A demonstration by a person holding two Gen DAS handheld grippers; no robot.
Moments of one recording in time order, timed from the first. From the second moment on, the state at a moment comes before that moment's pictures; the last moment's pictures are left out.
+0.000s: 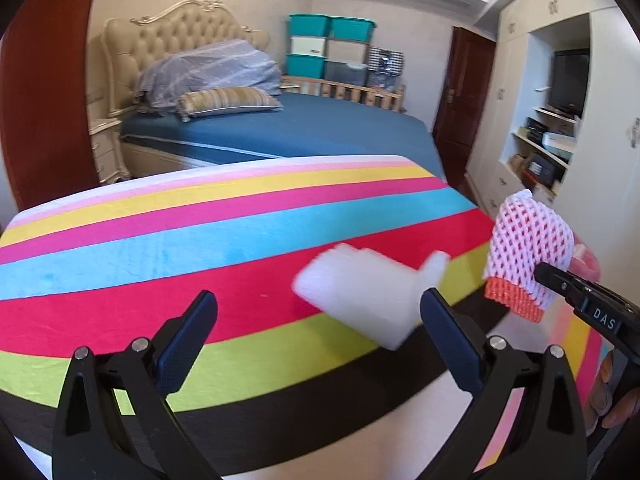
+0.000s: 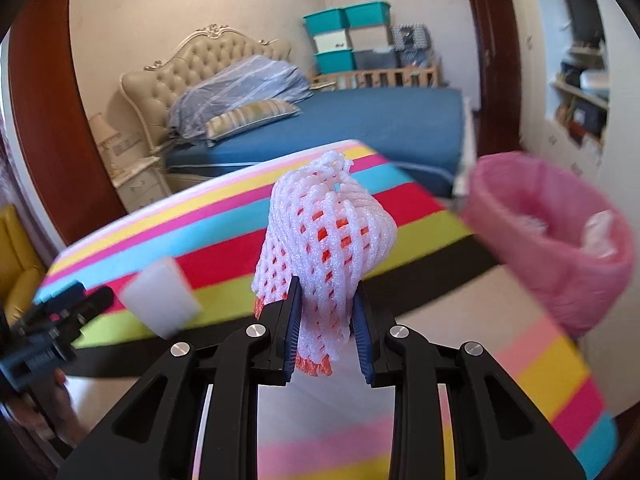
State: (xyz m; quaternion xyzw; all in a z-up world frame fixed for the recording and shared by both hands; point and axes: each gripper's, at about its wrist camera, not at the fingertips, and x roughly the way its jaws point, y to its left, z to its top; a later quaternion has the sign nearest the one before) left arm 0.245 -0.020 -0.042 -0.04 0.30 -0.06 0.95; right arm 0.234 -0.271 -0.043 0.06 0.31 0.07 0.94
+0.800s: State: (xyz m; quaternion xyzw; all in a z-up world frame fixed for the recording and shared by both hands) left arm 0.303 -0.089 -0.063 -0.04 0.40 0.03 0.92; right arm 0.201 -0.327 -0.046 0.08 0.28 0.03 0.96
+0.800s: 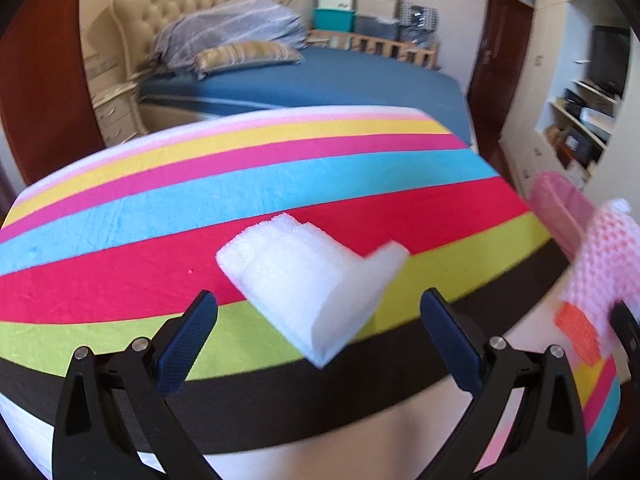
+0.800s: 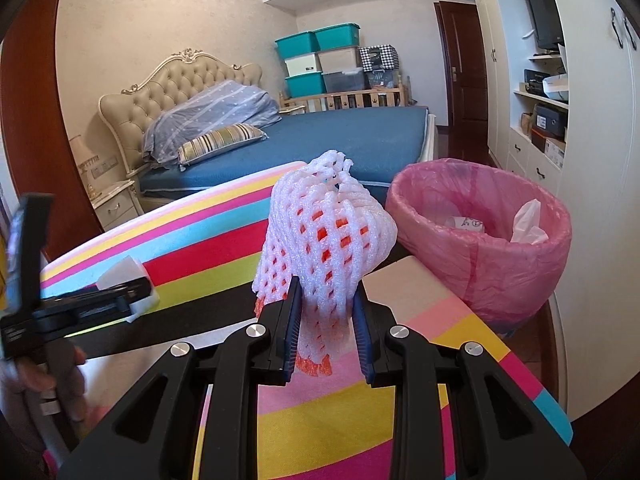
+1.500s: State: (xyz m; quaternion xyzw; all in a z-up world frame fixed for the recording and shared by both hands) left arm 0.280 -0.144 -0.047 0.07 0.33 -0.19 0.92; right arm 0.202 -0.340 -0.049 0.11 0.28 0.03 0.95
